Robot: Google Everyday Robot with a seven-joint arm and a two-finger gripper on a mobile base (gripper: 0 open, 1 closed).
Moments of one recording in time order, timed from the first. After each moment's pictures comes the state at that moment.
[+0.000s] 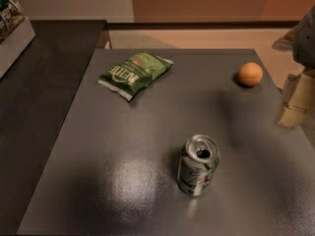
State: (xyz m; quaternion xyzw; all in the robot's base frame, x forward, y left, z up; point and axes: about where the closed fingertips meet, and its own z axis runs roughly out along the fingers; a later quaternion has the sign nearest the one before) arm 0.438 -0.217 0.976 -0.60 0.78 -0.03 0.16
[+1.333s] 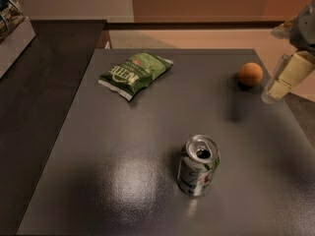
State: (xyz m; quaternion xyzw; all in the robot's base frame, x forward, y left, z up) arm 0.518 -0.239 0.965 -0.57 0.79 0.01 0.24
